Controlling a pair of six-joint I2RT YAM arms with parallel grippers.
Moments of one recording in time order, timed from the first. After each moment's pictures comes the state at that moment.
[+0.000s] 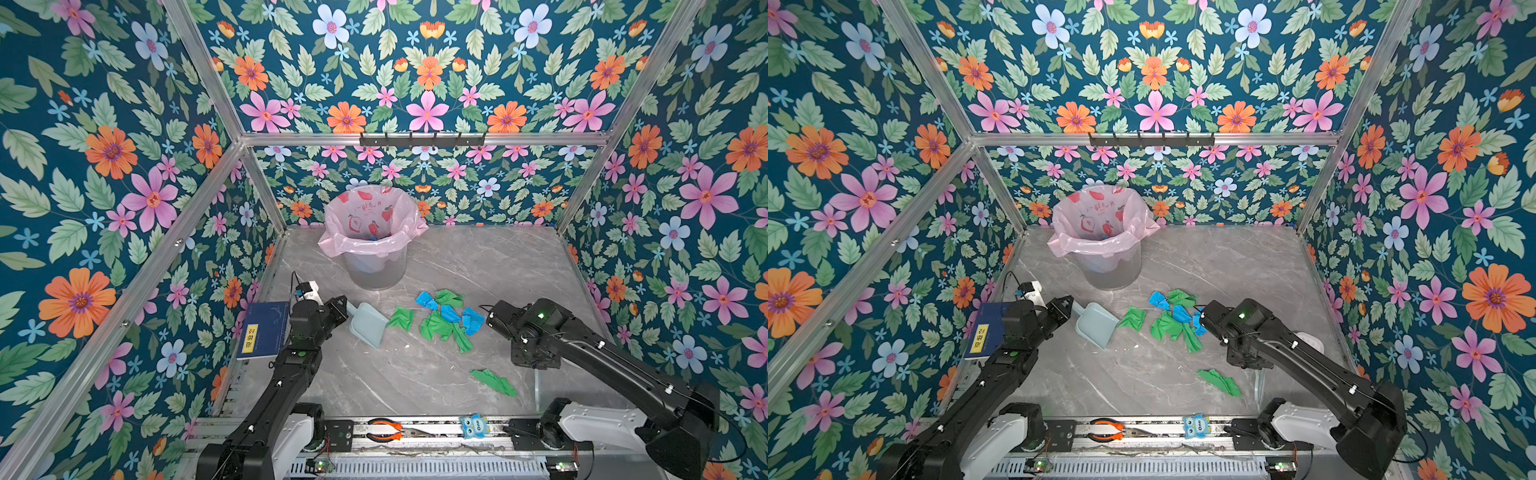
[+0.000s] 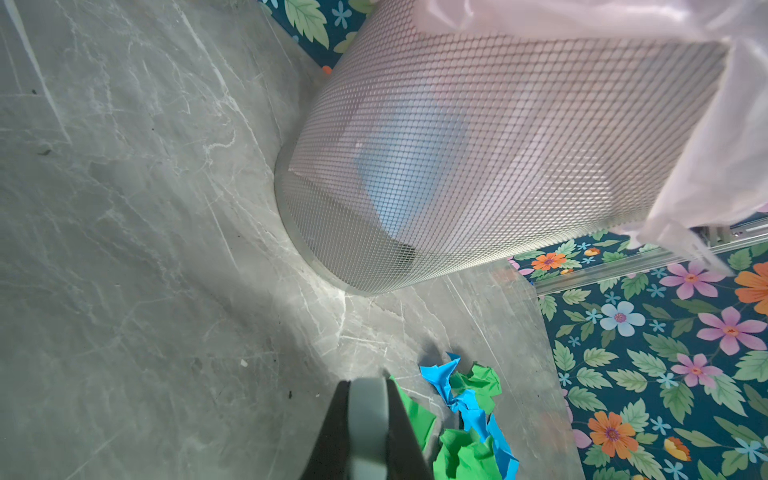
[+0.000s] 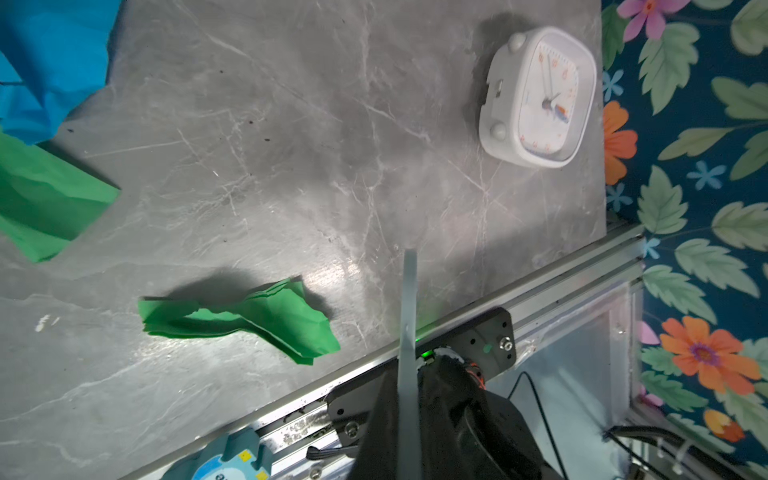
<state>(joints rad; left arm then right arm) -0.13 0.92 0.36 0.18 0.20 -0.77 0.73 1.16 1.03 -1.57 0.33 1.01</state>
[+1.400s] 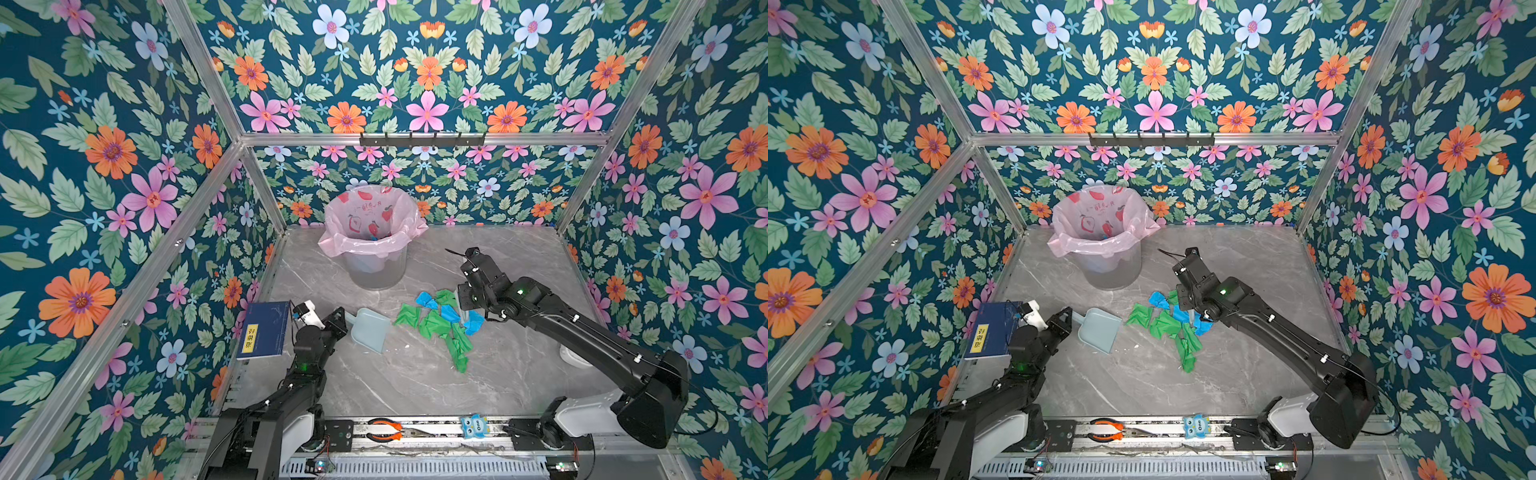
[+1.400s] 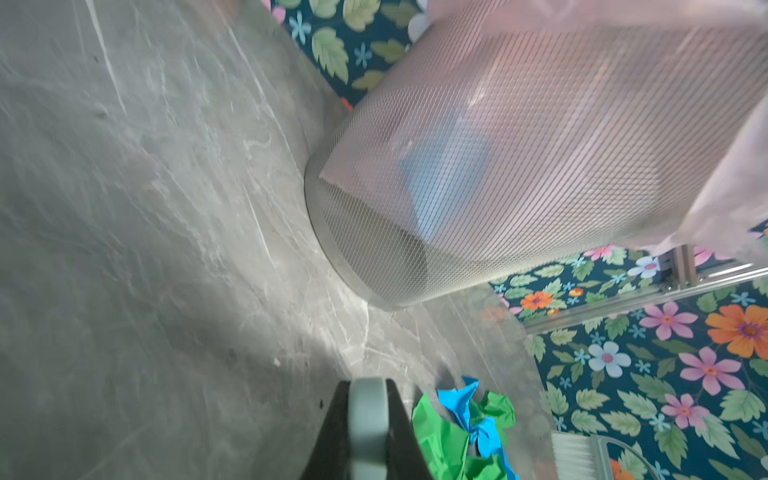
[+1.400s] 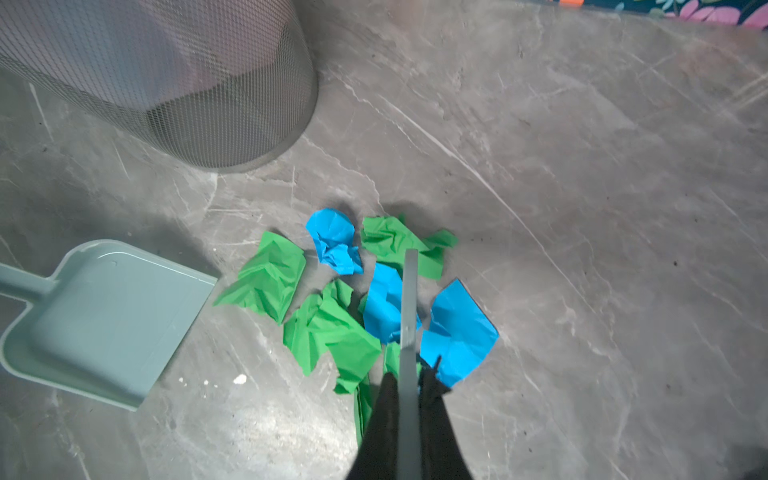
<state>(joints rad) -0.13 1.05 0.03 0.83 0.08 -0.87 0.71 1.39 1.25 -0.74 0.29 0.41</state>
